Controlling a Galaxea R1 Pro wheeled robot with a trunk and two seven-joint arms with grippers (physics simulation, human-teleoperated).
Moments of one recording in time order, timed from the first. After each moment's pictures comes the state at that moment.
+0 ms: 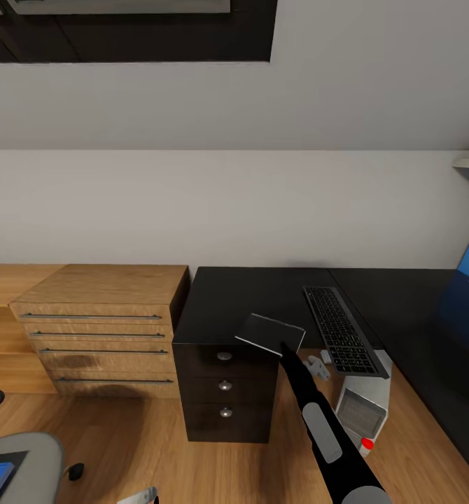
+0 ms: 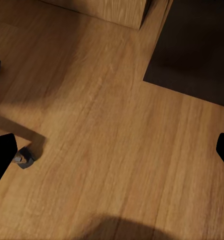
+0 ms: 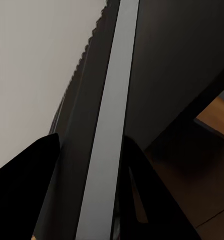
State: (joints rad) left arm -0.31 -0.05 0.02 -0.15 0.23 -0.44 0.12; right arm -0.46 0.16 -0.05 -0.85 -0.83 -0.10 0.17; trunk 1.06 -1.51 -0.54
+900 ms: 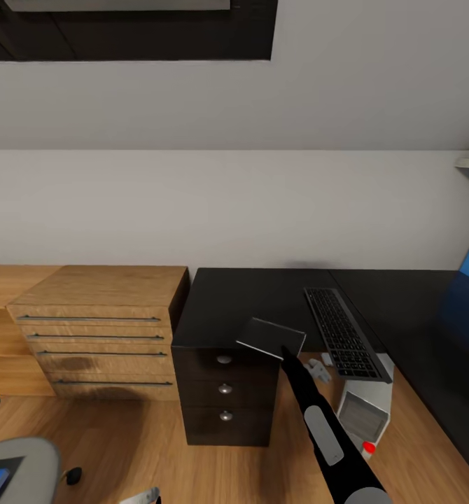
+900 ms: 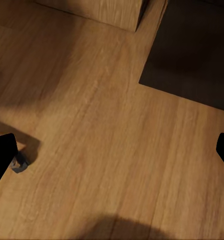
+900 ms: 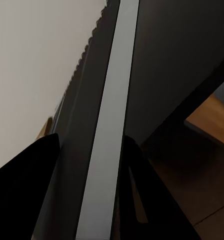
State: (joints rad) left arm -0.31 -0.06 0.01 -0.15 0.23 -0.44 0.12; right arm -0.45 0.14 -0.05 -0.82 -0.83 -0.10 0.18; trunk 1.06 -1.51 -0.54
